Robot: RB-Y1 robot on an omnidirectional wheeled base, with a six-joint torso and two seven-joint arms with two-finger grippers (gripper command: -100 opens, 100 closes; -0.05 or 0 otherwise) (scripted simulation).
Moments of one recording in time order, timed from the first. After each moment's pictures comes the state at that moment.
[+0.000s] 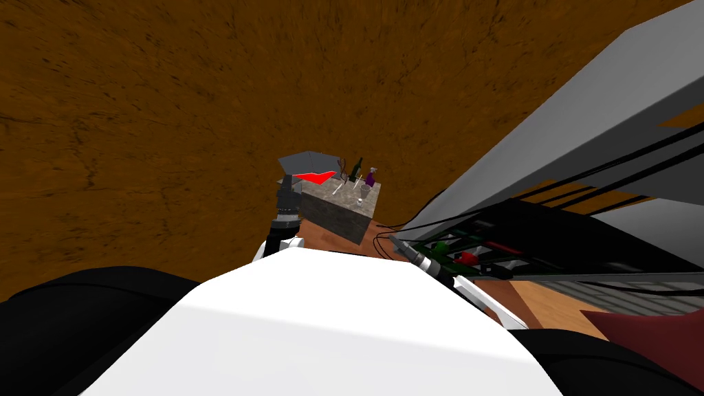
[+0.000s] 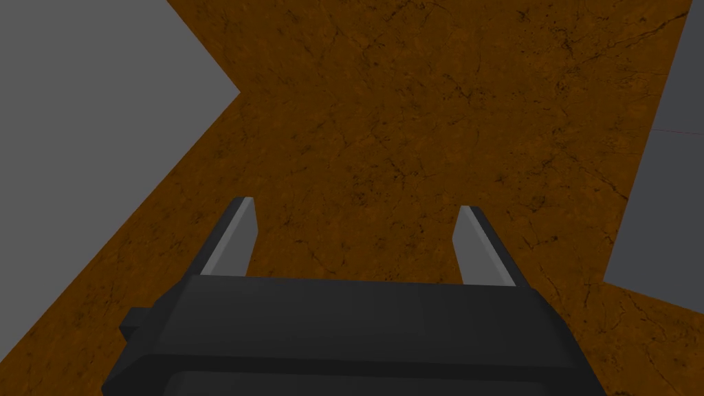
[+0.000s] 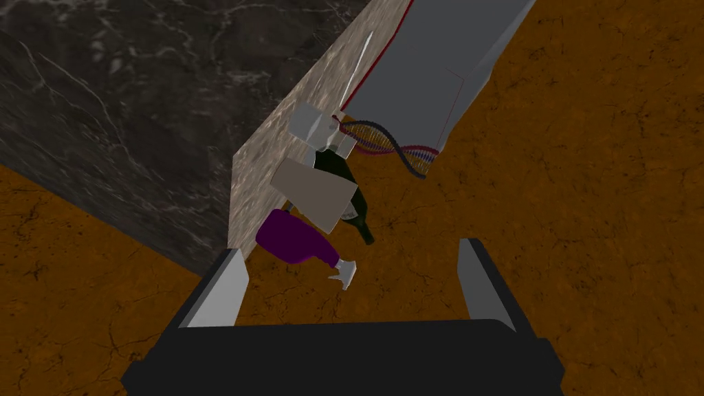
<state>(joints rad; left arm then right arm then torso) 0.55 0.02 -0.04 -2.31 -0.05 -0.45 -0.11 0.70 -1.01 0.20 -1.98 0.22 -0.59 -0.20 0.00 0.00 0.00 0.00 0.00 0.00</state>
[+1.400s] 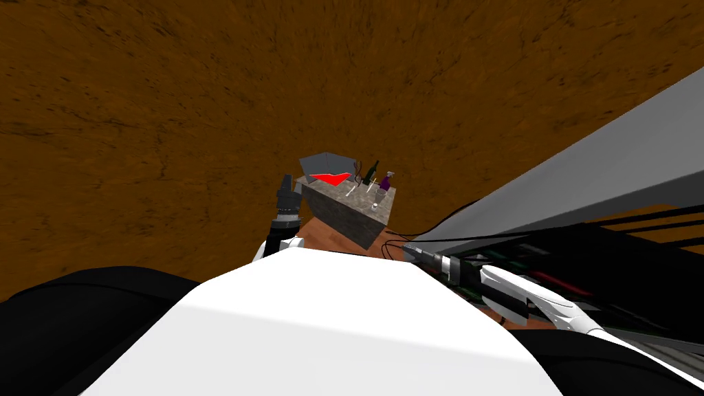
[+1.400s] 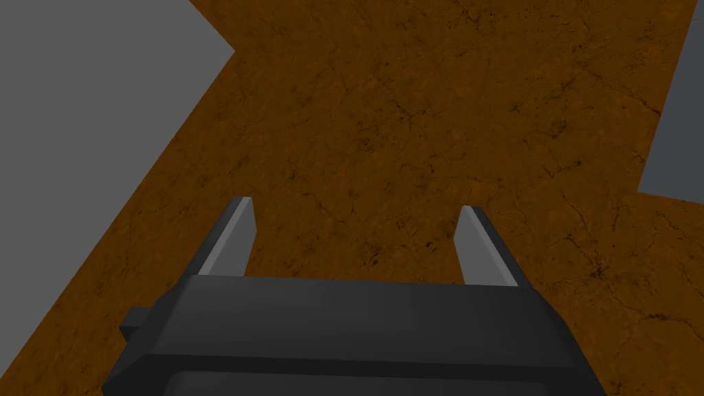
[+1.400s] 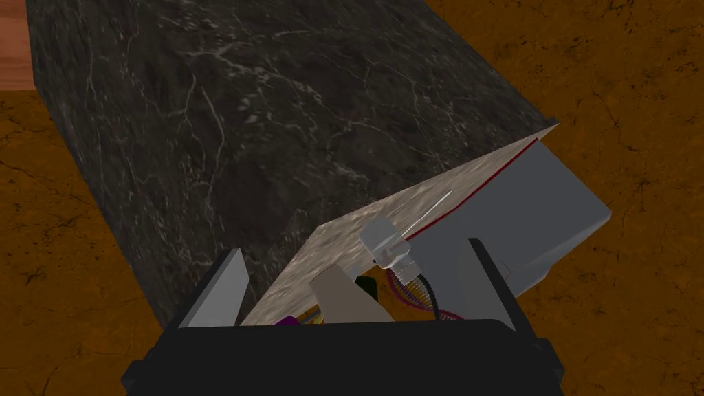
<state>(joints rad) 0.55 0.02 -0.04 -2.31 -0.05 -0.45 -0.11 0.66 -1.42 0.22 -1.79 0.32 -0.60 -0.25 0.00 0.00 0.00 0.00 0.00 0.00</state>
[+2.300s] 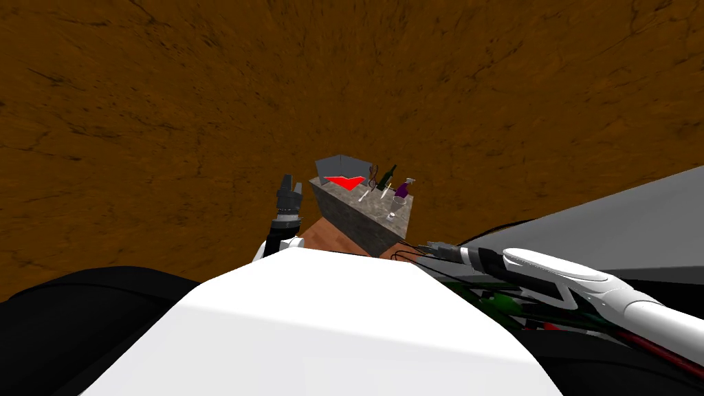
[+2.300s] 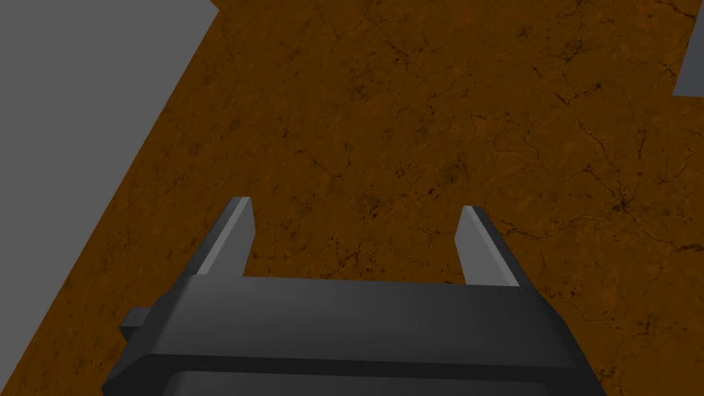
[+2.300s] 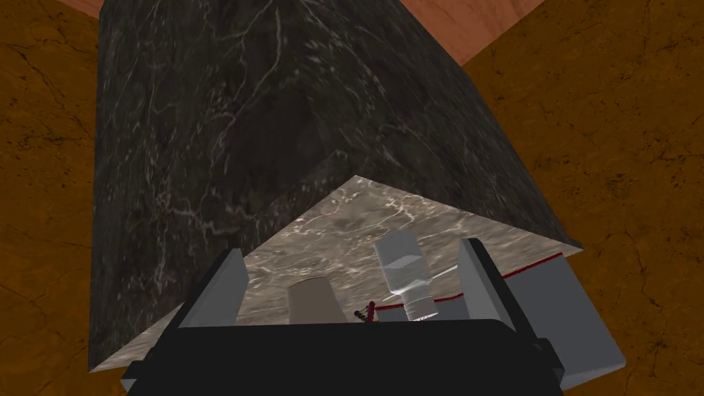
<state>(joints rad) 0.55 0.02 -0.04 -2.31 -0.05 -0.45 -0.11 0.62 -1.68 0.21 -1.65 0.40 -0.61 -0.26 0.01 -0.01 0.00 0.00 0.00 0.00</state>
